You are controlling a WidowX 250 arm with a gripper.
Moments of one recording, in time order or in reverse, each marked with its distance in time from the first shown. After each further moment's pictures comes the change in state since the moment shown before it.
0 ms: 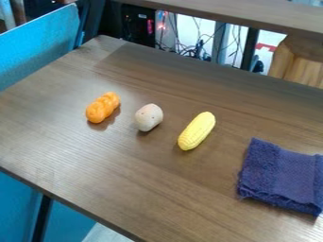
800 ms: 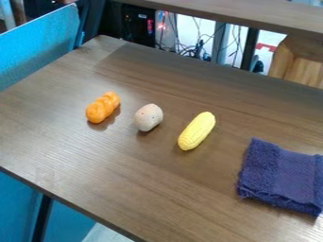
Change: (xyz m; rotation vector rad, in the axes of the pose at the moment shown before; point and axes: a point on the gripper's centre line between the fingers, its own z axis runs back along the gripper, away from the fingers) arm -0.020 0.001 0.030 0.106 0.014 -0.069
